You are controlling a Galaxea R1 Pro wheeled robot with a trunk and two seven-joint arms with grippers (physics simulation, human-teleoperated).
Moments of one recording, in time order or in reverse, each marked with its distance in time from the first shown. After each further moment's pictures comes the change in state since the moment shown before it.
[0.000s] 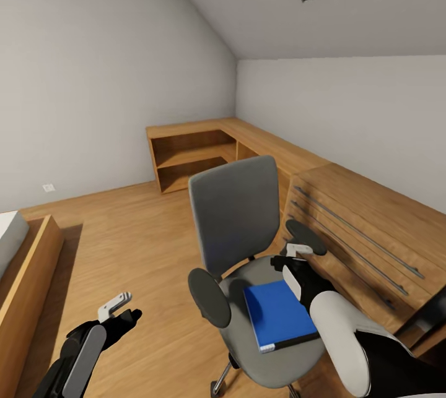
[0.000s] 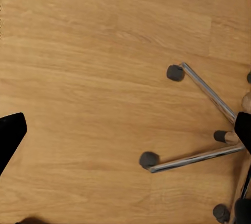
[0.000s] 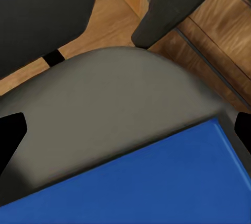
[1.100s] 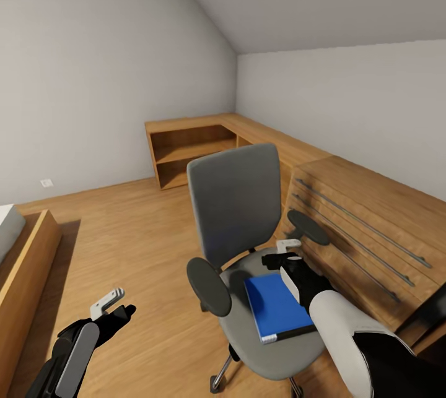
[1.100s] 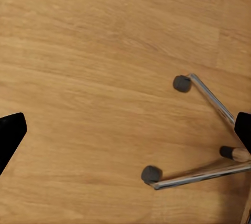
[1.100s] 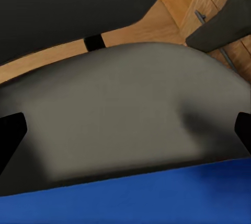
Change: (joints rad) left arm 0.000 -0.003 0.057 -0.035 0.003 0.004 0.001; right arm 0.000 -0.008 0.148 -0.011 0.043 -0.013 0.160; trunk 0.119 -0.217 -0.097
